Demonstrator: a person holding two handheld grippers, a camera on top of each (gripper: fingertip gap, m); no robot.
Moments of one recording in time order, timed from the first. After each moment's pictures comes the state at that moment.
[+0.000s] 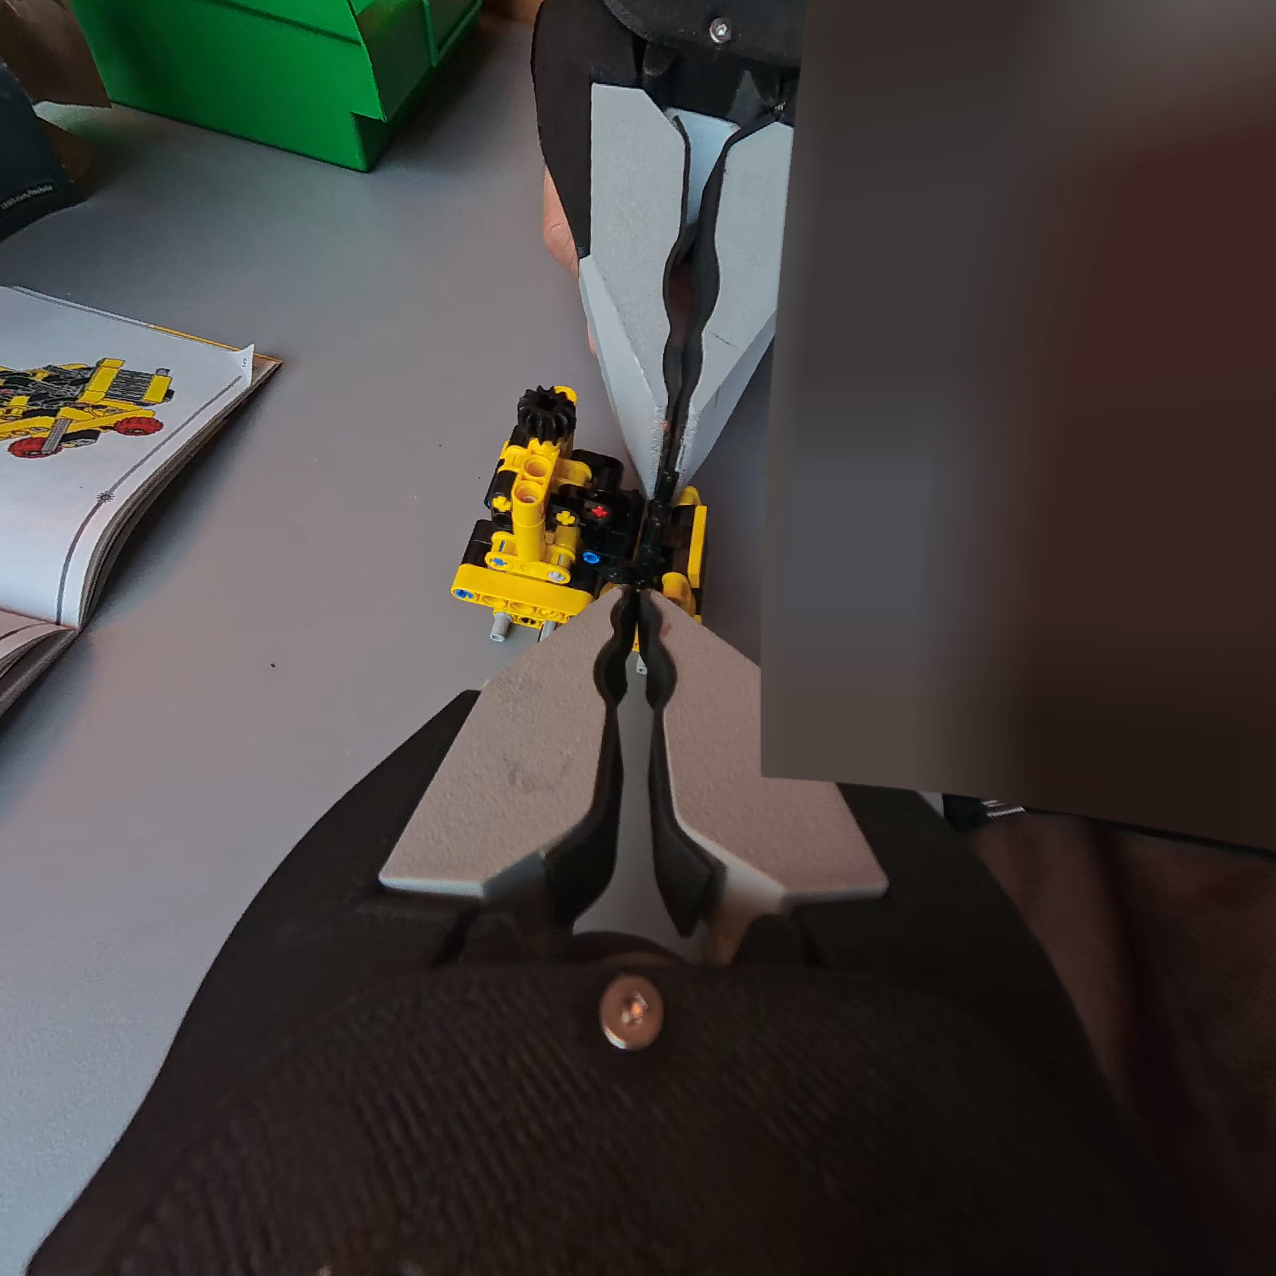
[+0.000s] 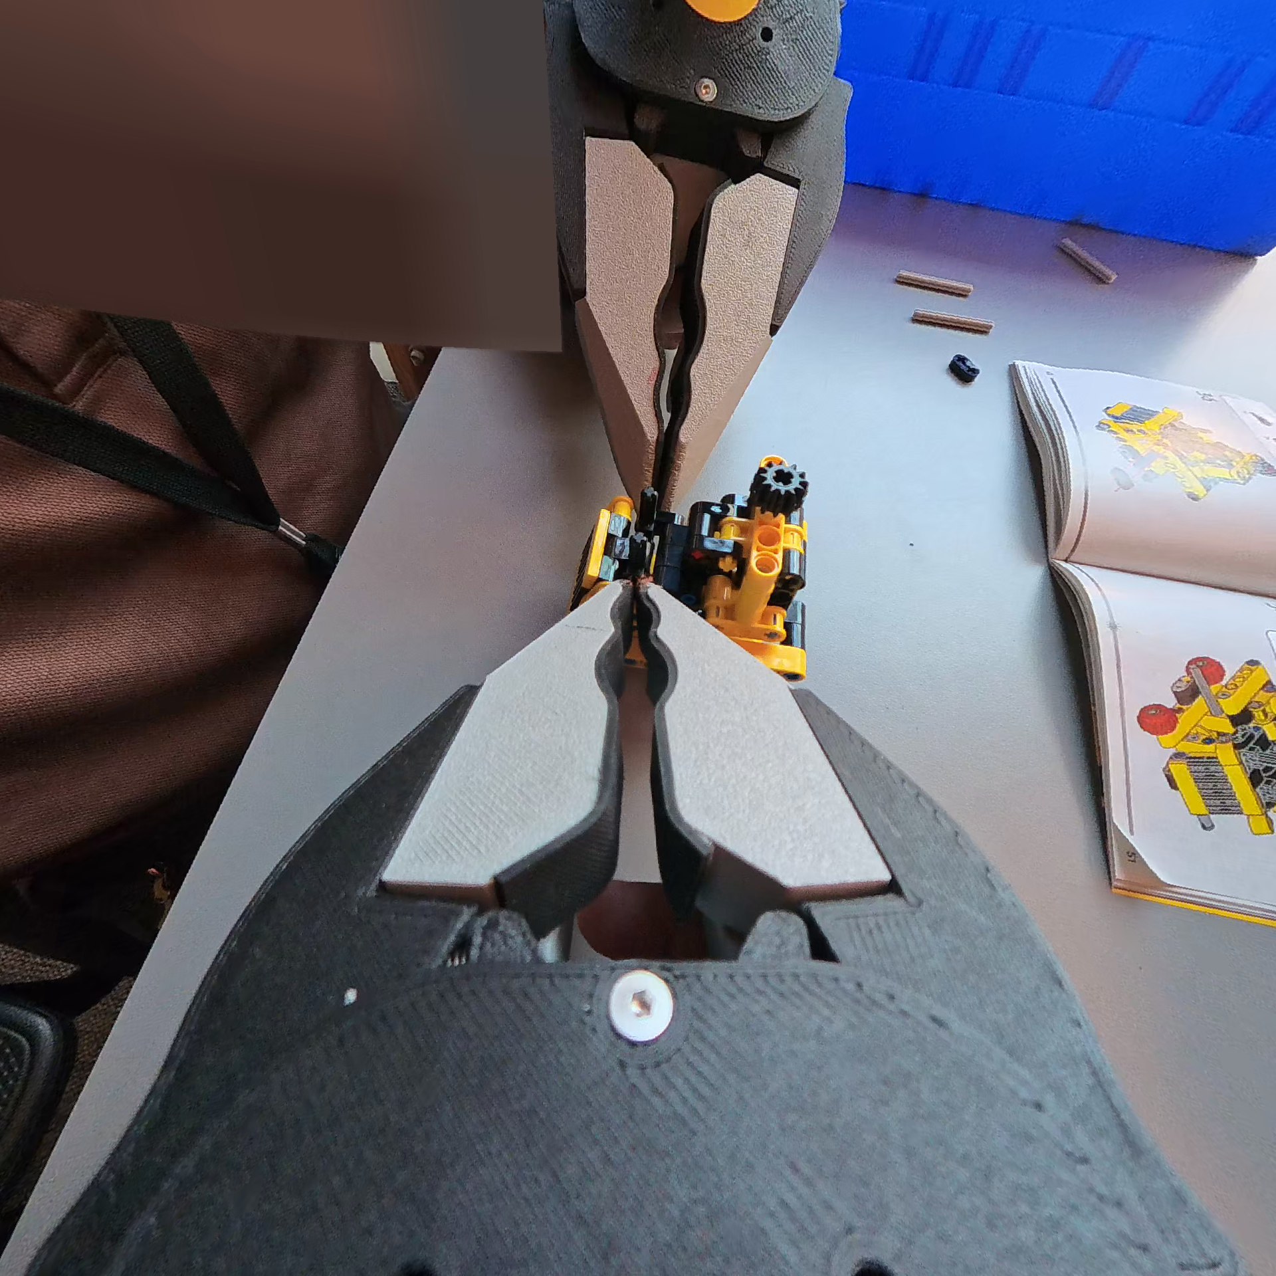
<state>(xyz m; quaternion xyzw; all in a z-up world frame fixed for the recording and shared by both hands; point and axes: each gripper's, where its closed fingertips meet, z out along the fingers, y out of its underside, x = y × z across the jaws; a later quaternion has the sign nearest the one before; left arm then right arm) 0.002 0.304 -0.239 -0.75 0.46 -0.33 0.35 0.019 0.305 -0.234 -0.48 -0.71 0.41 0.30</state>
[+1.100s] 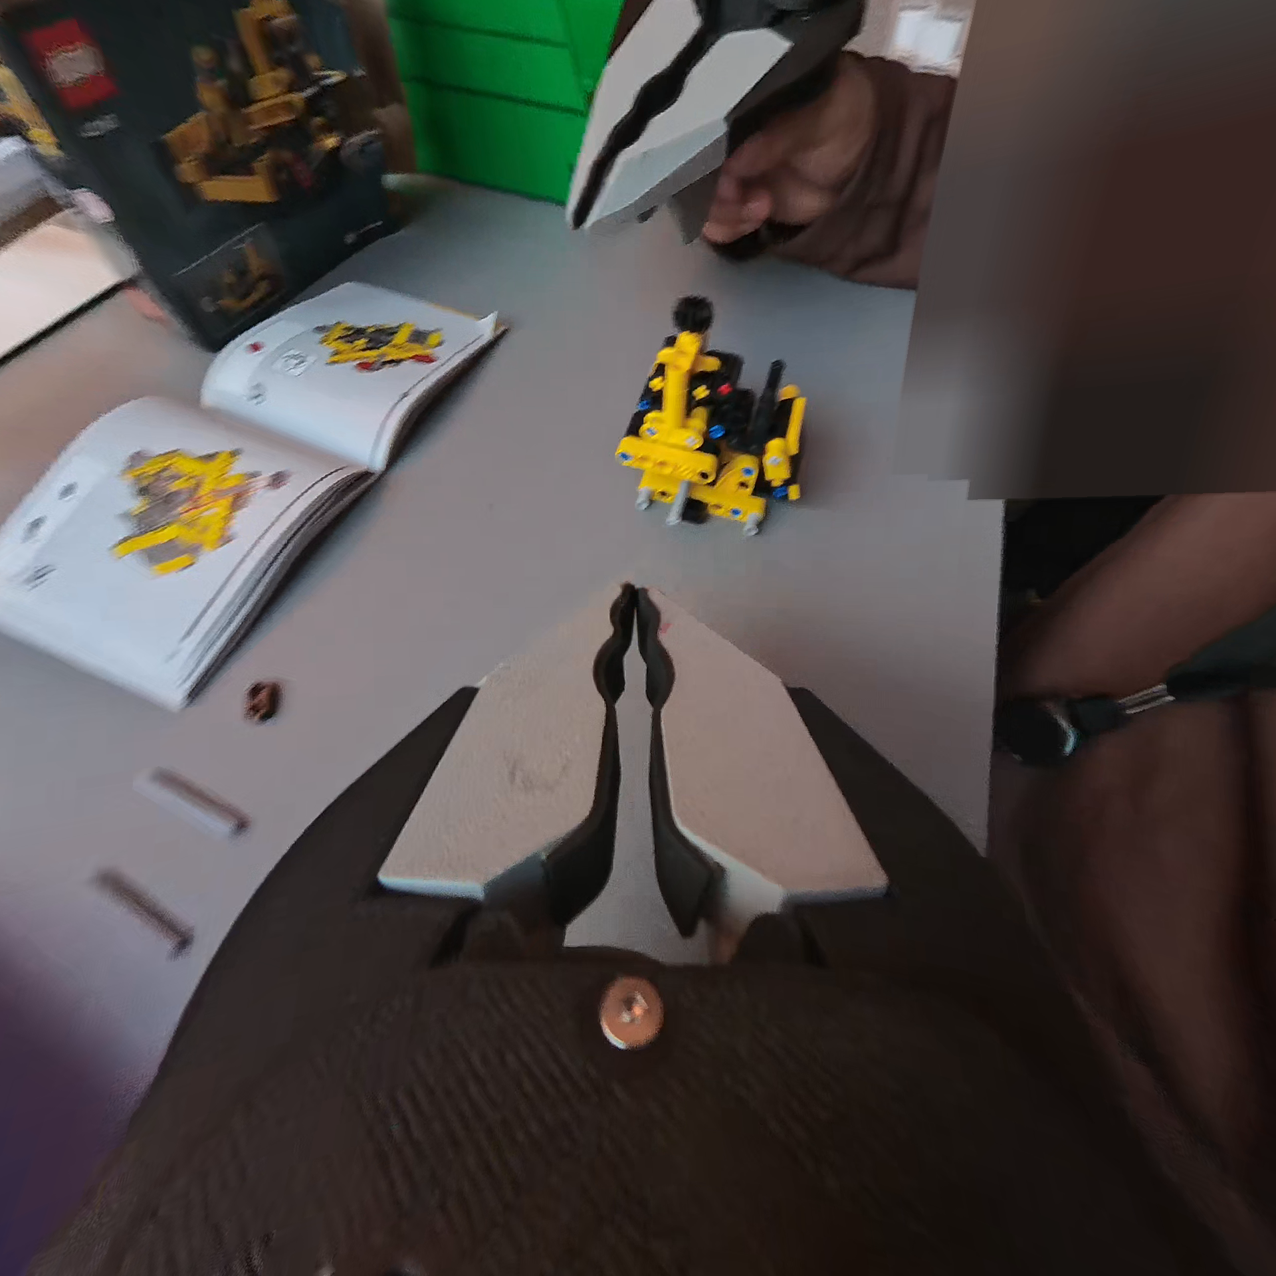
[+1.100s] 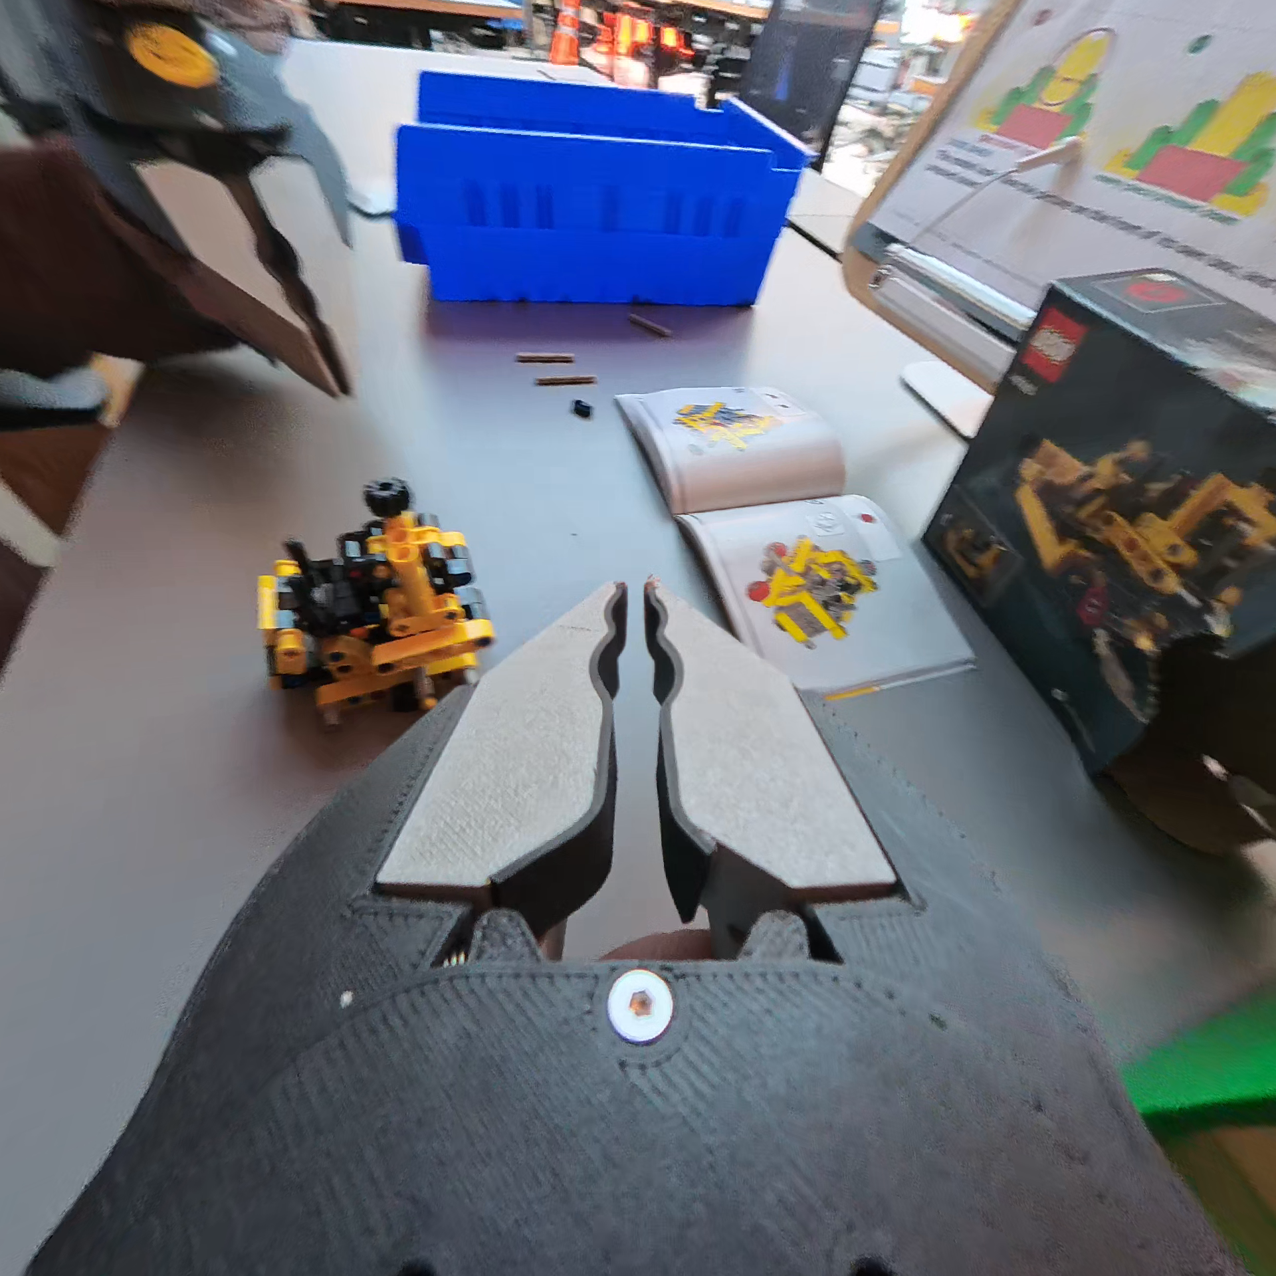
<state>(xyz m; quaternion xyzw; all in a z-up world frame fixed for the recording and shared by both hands) -0.084 0.303 -0.216 -0.76 0.41 -0.25 0.43 0.036 0.413 -0.206 -0.59 -0.55 0.36 0.47</state>
